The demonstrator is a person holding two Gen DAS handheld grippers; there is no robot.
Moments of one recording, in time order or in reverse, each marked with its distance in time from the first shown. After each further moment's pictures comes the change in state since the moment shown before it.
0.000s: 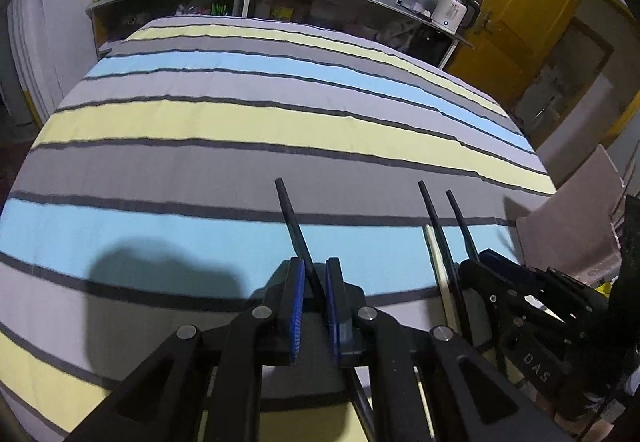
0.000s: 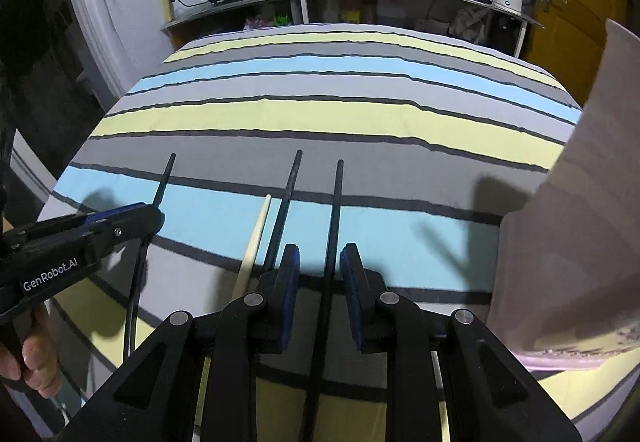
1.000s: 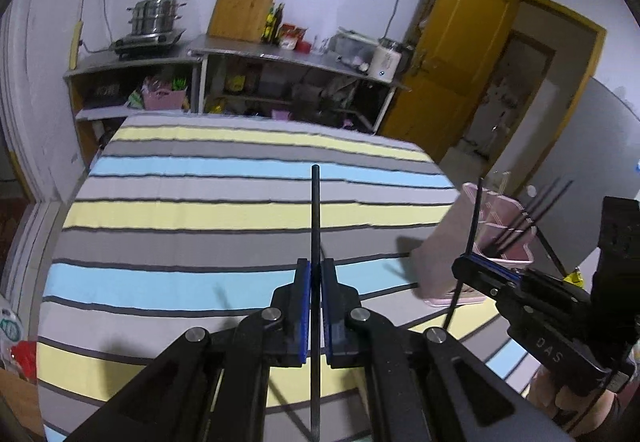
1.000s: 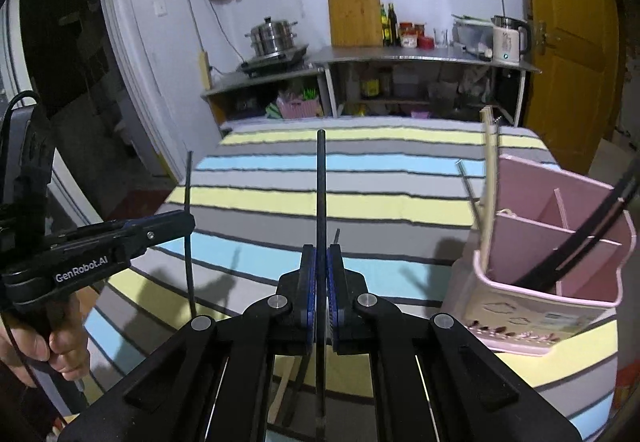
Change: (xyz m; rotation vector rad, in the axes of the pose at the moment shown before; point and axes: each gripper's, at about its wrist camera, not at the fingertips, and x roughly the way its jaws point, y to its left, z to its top) left arm -0.144 -0.044 0.003 0.113 -0.205 -0.141; right arm -0.143 -0.001 0.004 0.024 -0.242 0.120
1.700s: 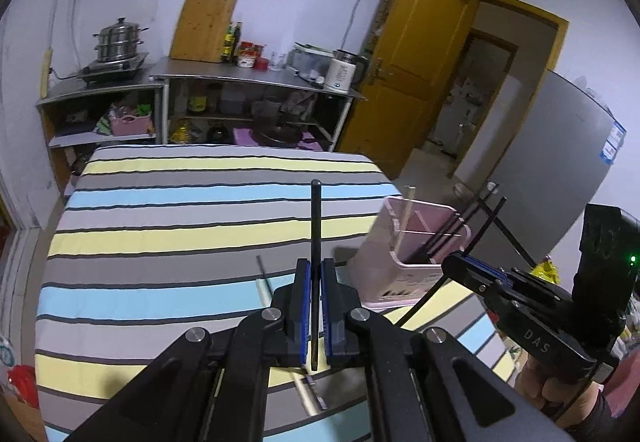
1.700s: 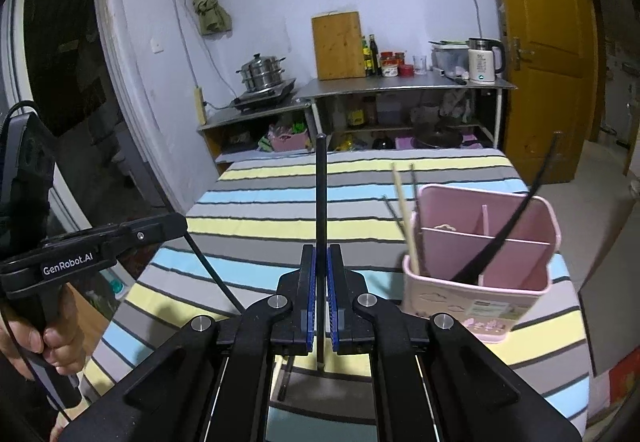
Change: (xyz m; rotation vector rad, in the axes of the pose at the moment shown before) left arm -0.045 -0.057 0.011 0.074 -0.025 -0.111; right arm -0.073 -0.022 0.000 0.050 -0.105 -0.022
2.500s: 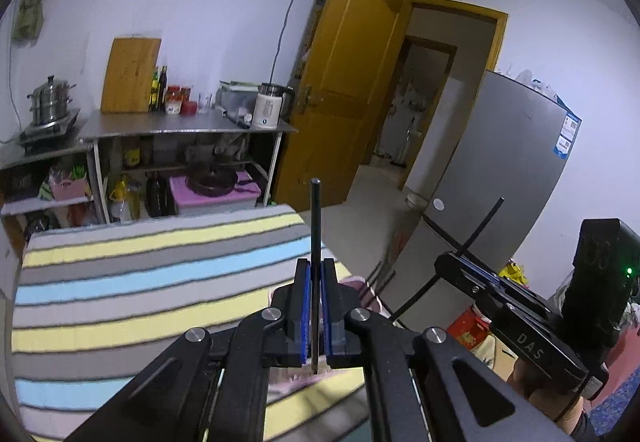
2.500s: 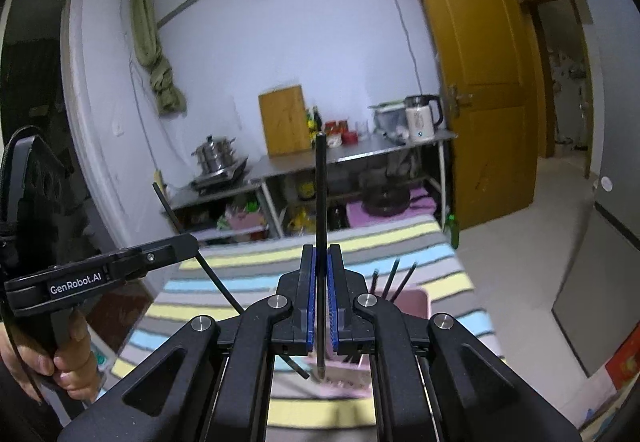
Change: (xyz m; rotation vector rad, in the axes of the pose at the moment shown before) left arm 0.029 -0.118 0.095 0.143 -0.094 -0.150; right arm -0.084 -0.076 0.063 0.108 -0.251 -0.133
